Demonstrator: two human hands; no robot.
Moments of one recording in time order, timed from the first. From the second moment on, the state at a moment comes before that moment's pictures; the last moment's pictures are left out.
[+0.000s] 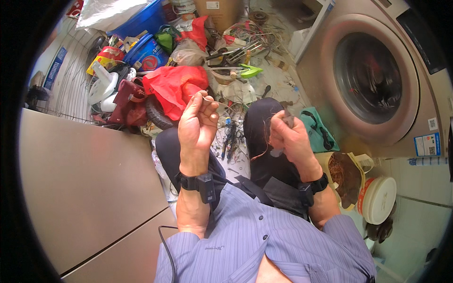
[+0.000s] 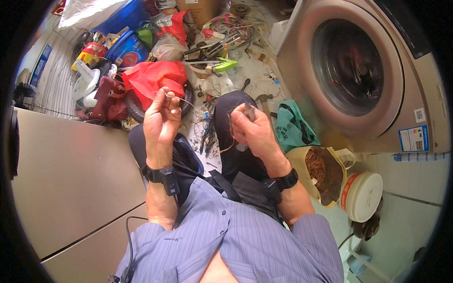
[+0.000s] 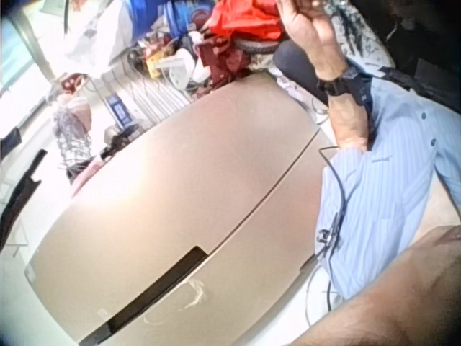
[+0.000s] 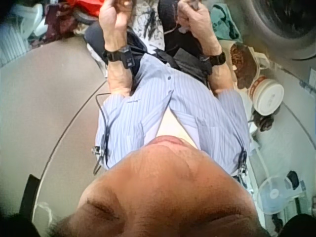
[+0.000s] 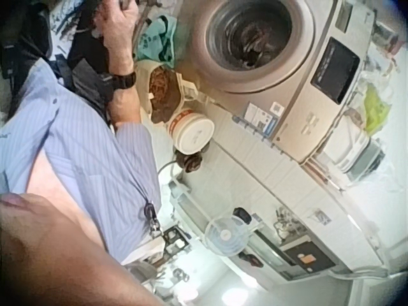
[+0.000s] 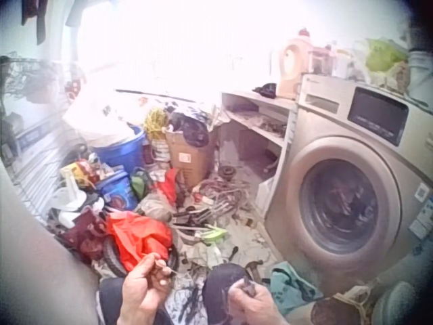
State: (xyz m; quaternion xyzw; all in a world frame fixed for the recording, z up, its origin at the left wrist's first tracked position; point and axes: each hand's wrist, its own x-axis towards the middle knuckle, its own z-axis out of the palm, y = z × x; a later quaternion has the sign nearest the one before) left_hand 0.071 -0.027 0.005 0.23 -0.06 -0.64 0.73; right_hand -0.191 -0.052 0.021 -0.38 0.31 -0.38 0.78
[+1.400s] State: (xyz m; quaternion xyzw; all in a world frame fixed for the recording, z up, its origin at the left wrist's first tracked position) left_hand -0.026 0.013 0.023 0.53 -0.55 -0.52 0.38; right_hand -0.226 -0.062 0.079 -0.42 0.29 -0.43 0.74
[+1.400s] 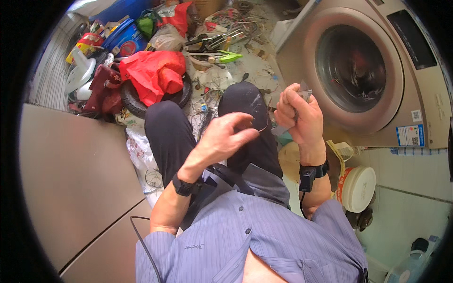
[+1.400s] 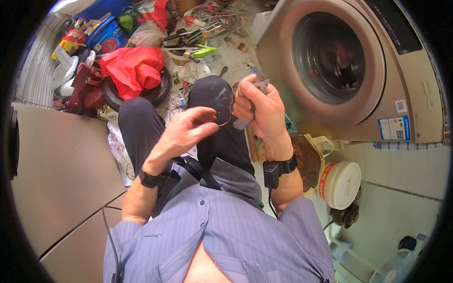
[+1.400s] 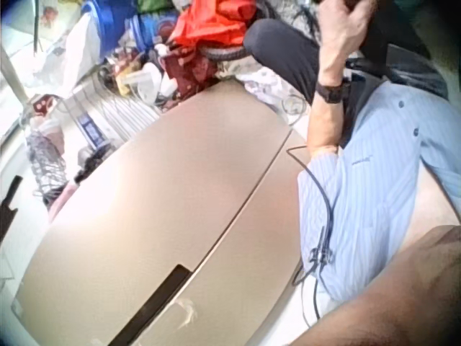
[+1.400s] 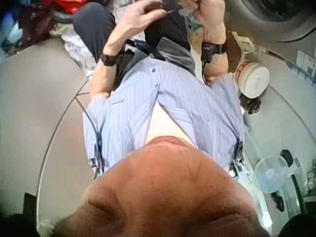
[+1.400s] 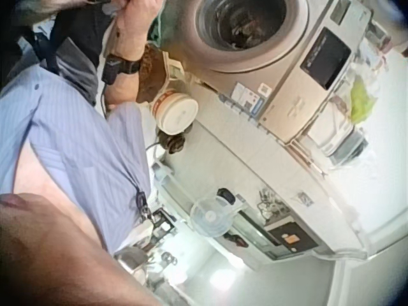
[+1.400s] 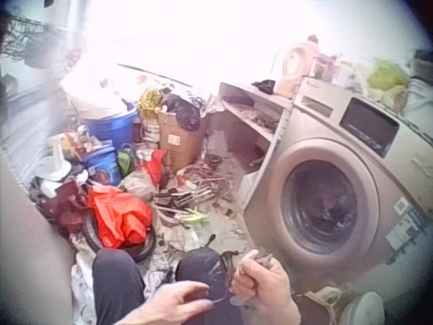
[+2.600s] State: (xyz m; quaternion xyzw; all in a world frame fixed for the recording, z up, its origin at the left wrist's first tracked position) left_hand -0.015 0.014 -0.025 0.32 -0.19 -0.69 0.62; right_hand -0.248 -0.048 0.008 -0.82 0.35 -0.27 0.35
